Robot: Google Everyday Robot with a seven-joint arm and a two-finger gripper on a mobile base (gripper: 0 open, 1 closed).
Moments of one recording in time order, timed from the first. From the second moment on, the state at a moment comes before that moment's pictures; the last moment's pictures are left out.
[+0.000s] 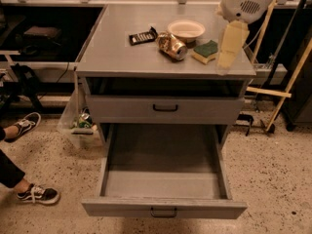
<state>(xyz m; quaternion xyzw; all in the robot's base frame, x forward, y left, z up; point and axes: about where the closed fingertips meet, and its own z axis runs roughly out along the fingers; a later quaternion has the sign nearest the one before) 0.593 -0.160 0.977 -0.65 0.74 -0.03 0.16</state>
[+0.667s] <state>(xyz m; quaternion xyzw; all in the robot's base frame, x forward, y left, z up) 0.679 -0.120 0.987 -0.64 0.73 -0.03 0.22</state>
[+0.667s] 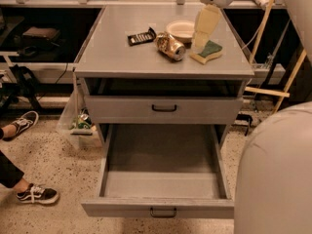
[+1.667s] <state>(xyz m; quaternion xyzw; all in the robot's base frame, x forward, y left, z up) 0.734 -0.035 0.943 -0.70 0.67 0.05 0.24</state>
